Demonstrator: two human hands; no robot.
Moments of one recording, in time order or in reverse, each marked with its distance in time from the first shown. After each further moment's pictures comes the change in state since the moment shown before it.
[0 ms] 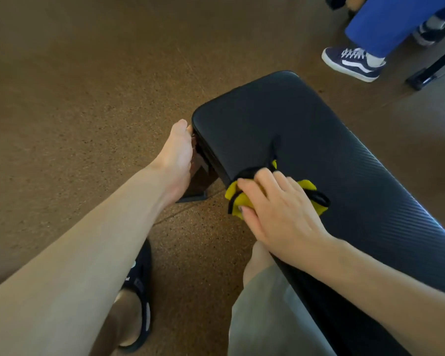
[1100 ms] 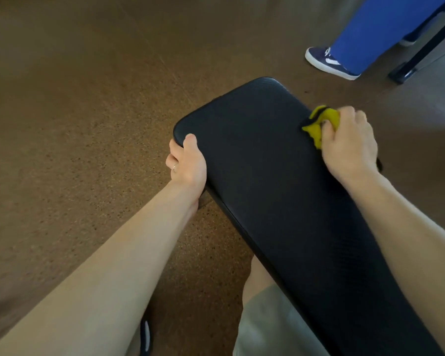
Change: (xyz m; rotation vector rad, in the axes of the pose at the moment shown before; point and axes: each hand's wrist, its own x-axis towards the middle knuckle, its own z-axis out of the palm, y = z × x) left_hand 0.000 0.001 0.052 0.075 0.311 0.057; right_hand 0.040 0.155 -0.005 0.069 0.154 0.828
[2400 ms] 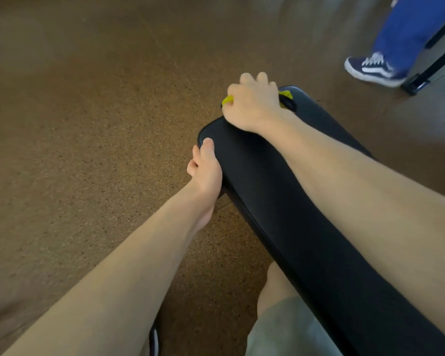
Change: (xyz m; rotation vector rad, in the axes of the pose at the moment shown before) left_hand 0.053 -0.033 -0.018 -0.128 -0.270 -0.055; right_hand 0.060 -0.194 0.046 -0.223 -0.255 -0.495
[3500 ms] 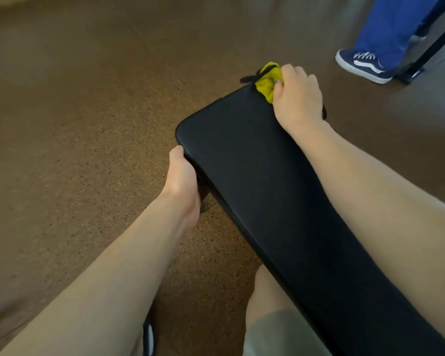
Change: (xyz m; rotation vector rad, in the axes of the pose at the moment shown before) left_hand -0.057 0.006 0.020 -0.119 0.082 0.073; right_hand -0.042 0.110 0.025 0.145 0.384 0.251
